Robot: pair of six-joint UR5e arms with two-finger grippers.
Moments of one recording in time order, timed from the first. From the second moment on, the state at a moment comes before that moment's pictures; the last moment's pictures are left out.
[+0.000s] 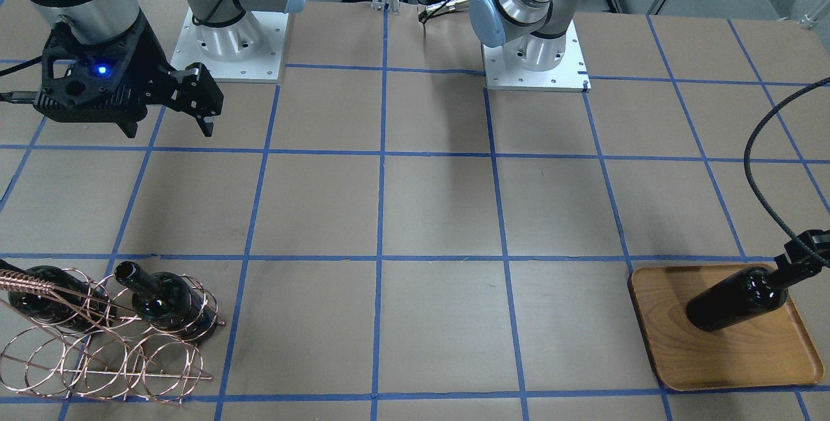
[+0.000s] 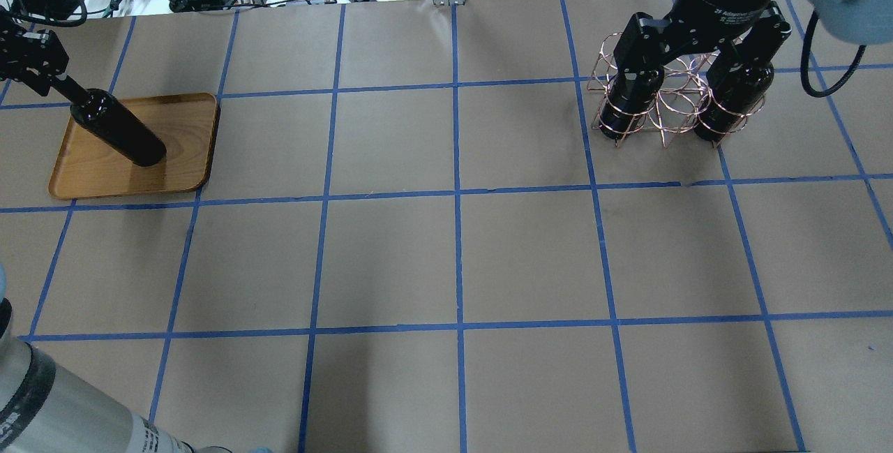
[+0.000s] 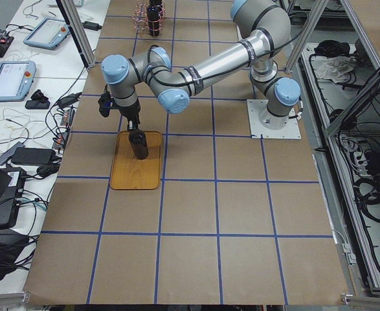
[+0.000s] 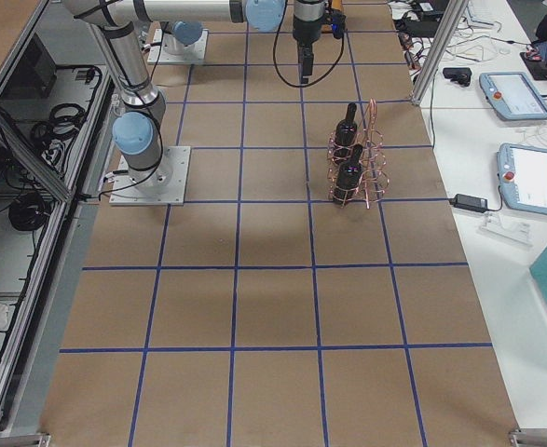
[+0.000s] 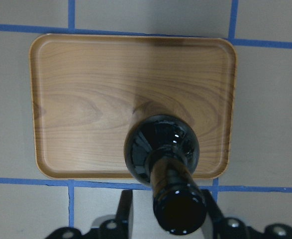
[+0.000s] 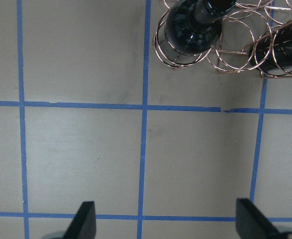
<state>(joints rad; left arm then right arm) -1.03 -2.03 -1.22 -1.49 1.55 0.47 1.54 -1.53 1.51 -1.56 -1.59 -0.07</state>
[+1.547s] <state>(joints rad) -1.50 -1.65 -1.39 -1.65 1.55 0.13 1.54 -1.53 1.51 -1.57 -1.62 -0.08</state>
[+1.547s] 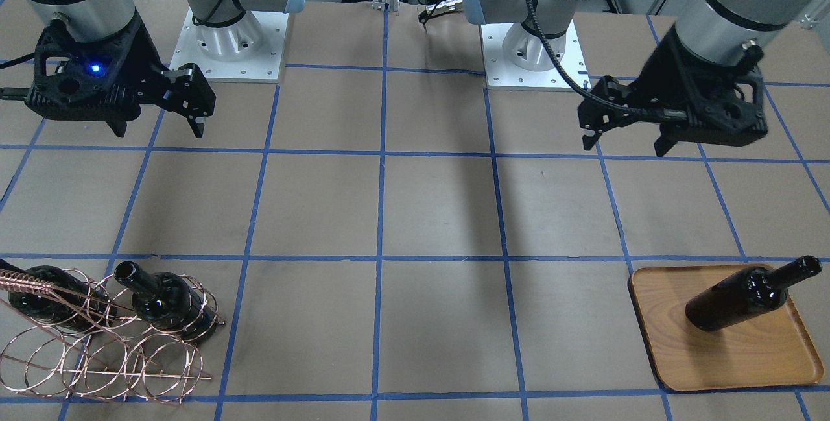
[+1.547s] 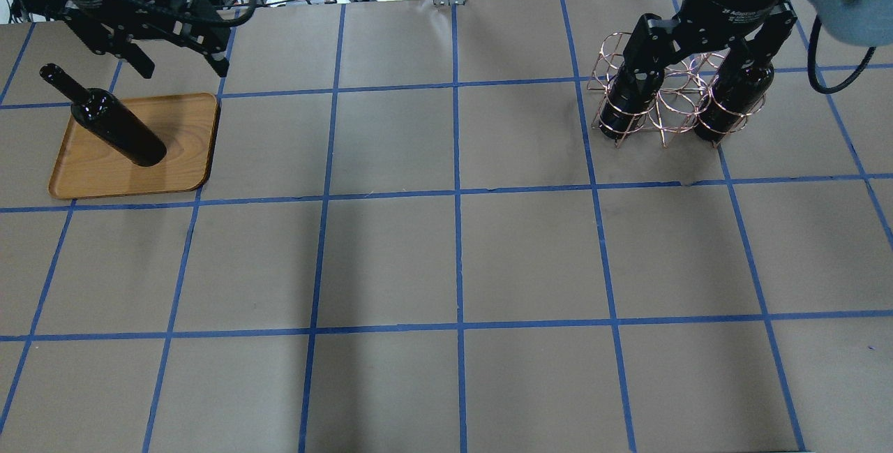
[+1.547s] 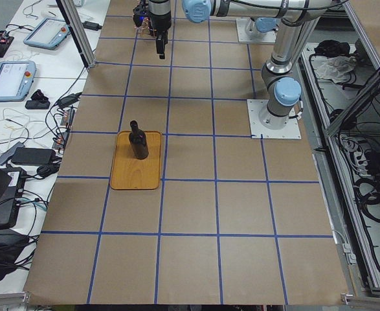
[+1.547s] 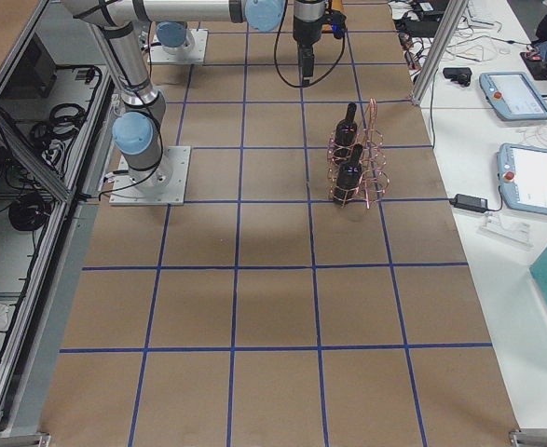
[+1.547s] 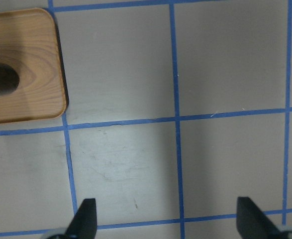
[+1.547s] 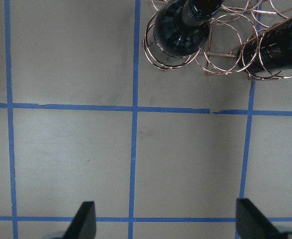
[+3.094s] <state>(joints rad) -1.62 -1.53 -1.50 -1.59 1.58 0.04 1.54 -1.53 1.52 -1.57 -1.60 -0.08</state>
